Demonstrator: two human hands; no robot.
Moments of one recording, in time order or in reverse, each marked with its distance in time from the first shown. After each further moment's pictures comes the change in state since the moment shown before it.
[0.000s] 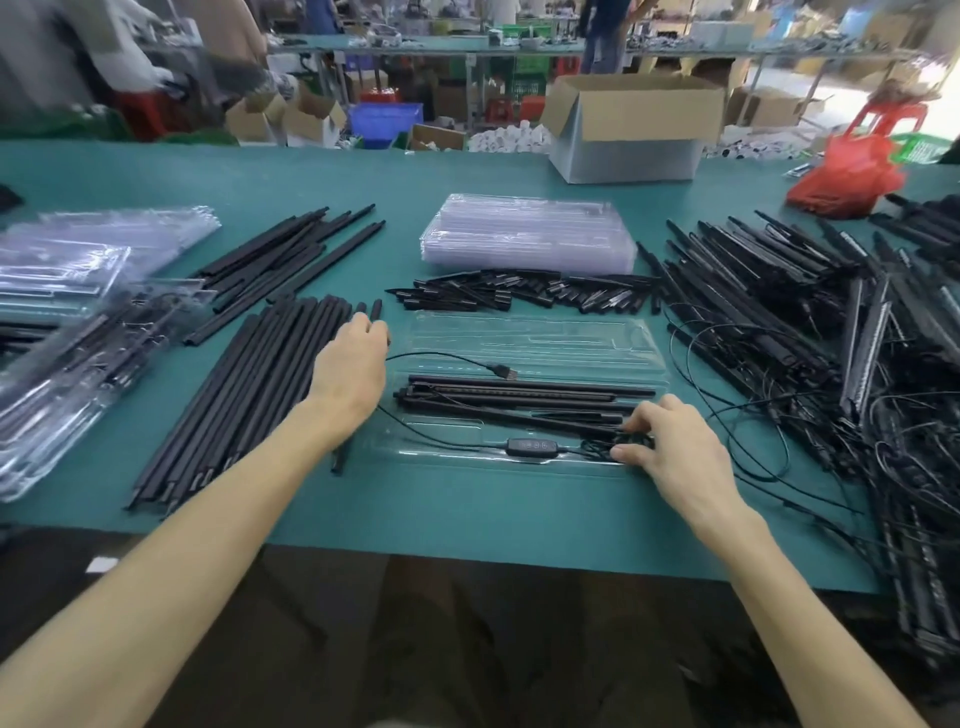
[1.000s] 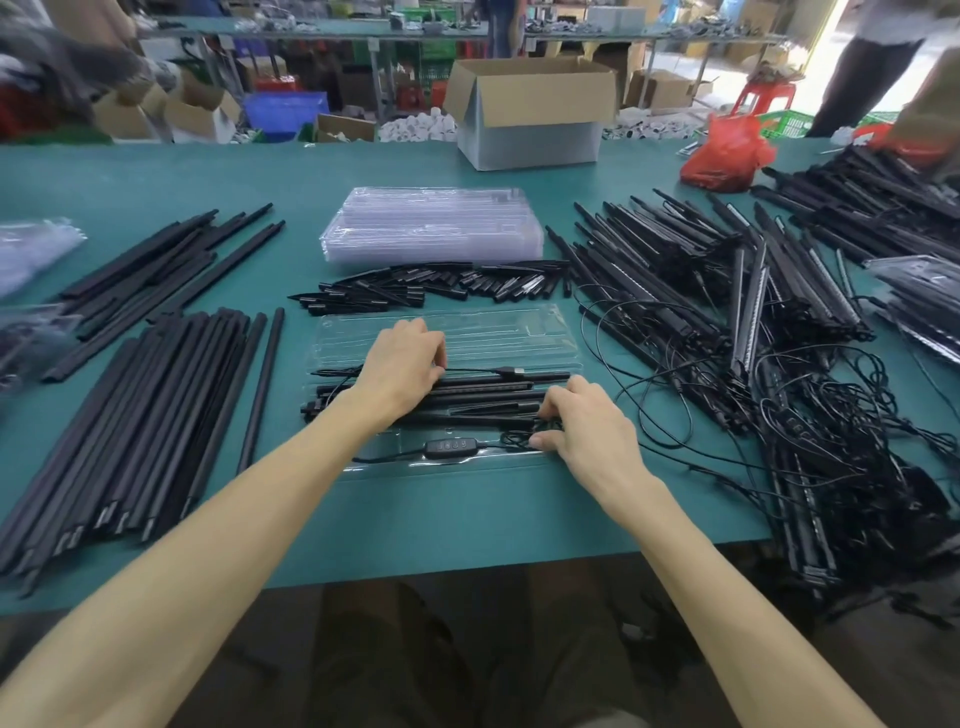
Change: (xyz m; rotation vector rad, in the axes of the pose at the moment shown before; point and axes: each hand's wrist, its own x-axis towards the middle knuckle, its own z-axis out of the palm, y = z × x) left_hand 0.035 0.124 0.033 -0.189 -0.149 0.376; right_hand 0.005 -0.005 -0.001 -0.042 -0.036 -0.009
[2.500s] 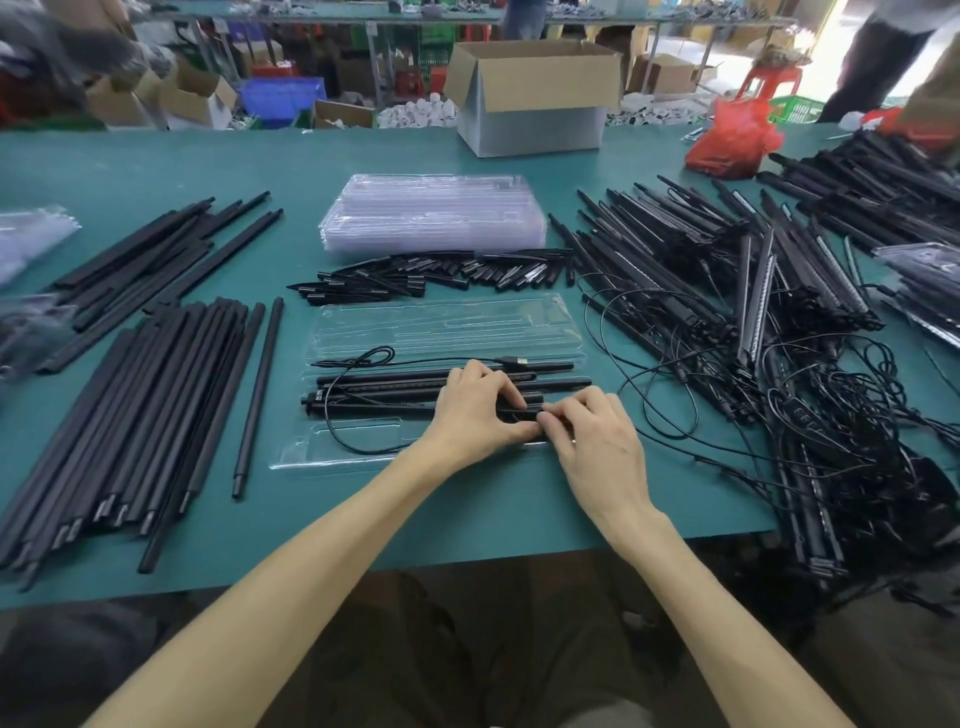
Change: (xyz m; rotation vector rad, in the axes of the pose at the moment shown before) left_hand -0.041 0.072 0.039 -0.441 -0.089 -0.080; right_hand -0.026 0.006 0.026 0.067 0.325 -0.050
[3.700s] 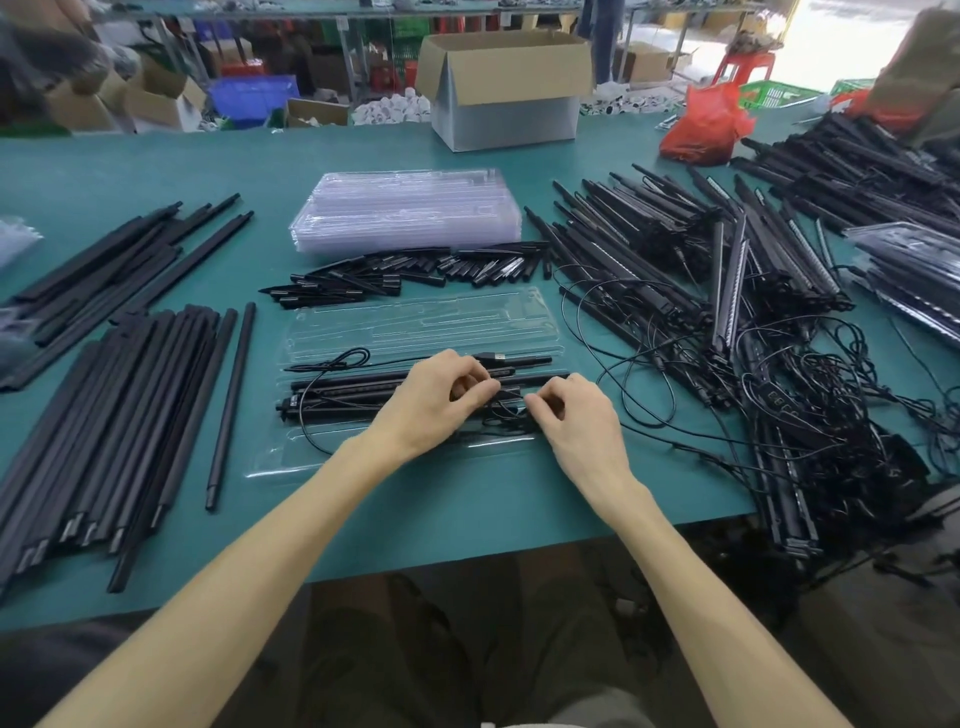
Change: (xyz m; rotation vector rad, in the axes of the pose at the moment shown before) left_hand 0.008 -0.019 -0.020 -0.079 0.029 0.195; right_hand 0.019 0.008 0.000 0.225 -0.103 0.216
